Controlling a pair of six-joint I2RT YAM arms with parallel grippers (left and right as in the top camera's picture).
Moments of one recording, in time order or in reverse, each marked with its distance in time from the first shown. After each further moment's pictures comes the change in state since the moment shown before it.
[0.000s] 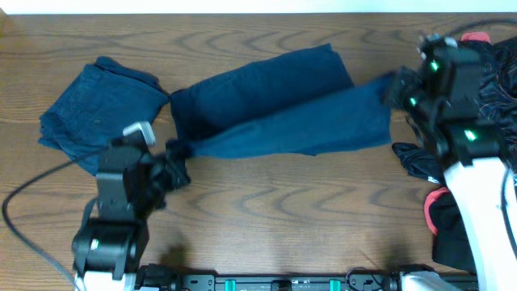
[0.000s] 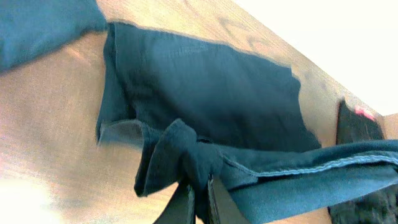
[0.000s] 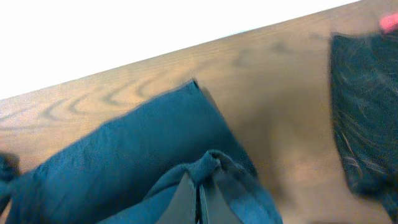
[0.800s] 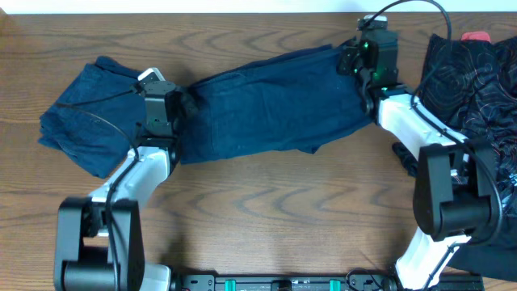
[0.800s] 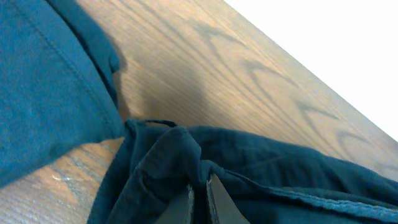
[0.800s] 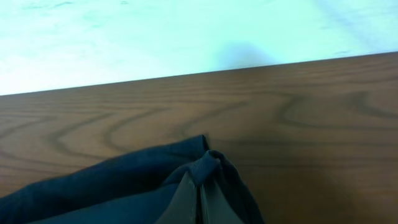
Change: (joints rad) left arm 0.017 0.834 0.002 0.881 -0.268 -0.056; right arm 0.068 0.613 0.002 0.751 0.049 -0.100
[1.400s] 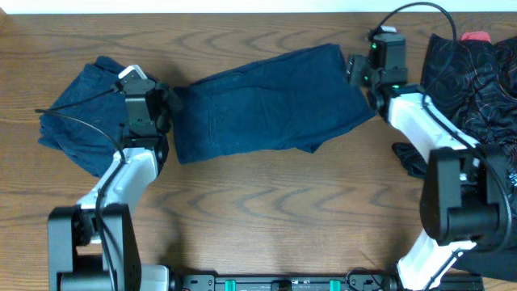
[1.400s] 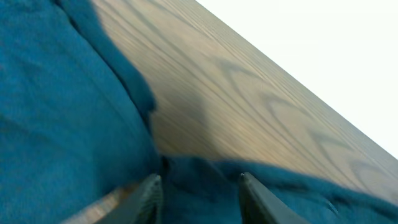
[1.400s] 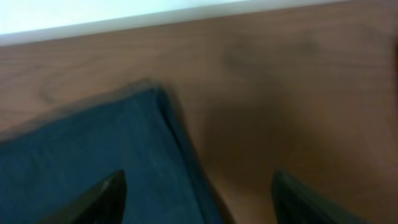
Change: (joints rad) left arm 0.088 -0.036 0.000 0.002 0.050 0.056; right arm -0.053 -0.042 0.005 -0.295 0.048 -0.028
